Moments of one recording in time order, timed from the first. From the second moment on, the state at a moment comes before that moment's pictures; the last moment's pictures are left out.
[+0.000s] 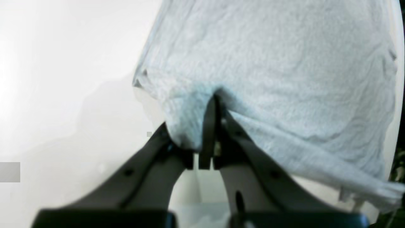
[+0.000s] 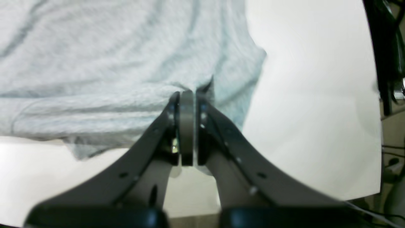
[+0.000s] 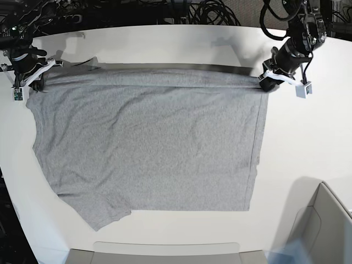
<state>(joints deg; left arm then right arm) 26.3 -15.9 -18.0 110.0 -50.5 8.7 52.6 -10.7 2.6 51.2 118.6 20.0 44.4 -69.9</state>
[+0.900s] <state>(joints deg) 6.1 -17.0 -12.5 95.2 -51.5 14.6 53.0 5.0 8.8 51.0 101.0 11.1 44.4 -69.2</state>
